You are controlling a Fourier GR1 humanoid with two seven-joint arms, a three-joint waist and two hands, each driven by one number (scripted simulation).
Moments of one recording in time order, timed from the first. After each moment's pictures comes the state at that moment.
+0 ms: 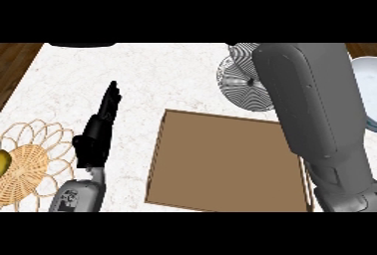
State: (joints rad) left arm -0.17 0.02 -0.07 -1.54 -0.17 0.16 0.05; right arm -1.18 -0.10 -0.02 -1.20 1.17 0.43 0.92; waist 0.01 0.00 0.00
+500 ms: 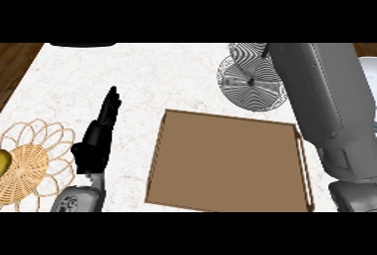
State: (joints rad) left arm -0.13 0.02 -0.08 -1.55 -0.17 0.16 0.03; right arm -1.19 -0.18 -0.07 -0.99 1.20 0.29 0.85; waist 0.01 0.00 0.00
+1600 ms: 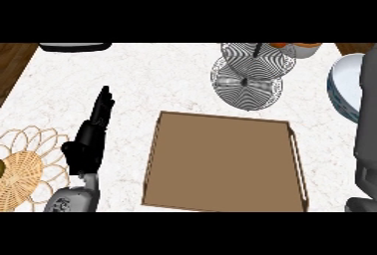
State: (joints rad) left arm -0.12 0.03 -0.05 -1.58 -0.16 0.16 0.06; right arm -0.98 -0.24 -0.42 -1.29 0.94 -0.08 0.88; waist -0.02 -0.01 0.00
